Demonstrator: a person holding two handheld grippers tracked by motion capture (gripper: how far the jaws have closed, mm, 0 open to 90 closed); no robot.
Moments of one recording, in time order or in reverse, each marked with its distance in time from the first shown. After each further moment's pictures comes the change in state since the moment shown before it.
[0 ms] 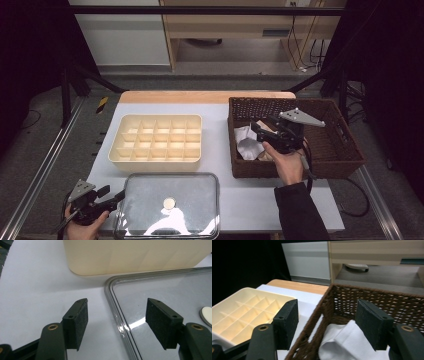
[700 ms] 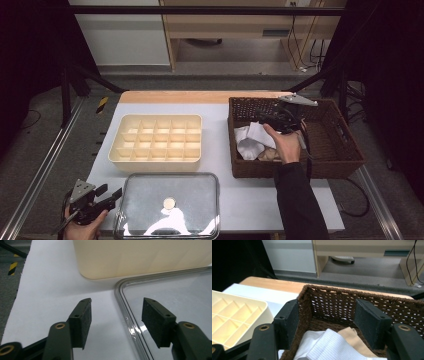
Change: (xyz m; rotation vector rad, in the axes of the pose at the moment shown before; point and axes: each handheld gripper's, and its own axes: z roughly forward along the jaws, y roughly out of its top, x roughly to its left) left arm 0.000 0.000 0.000 -0.024 0.066 0.042; right arm -0.034 0.014 0.048 0.073 -0.108 0.014
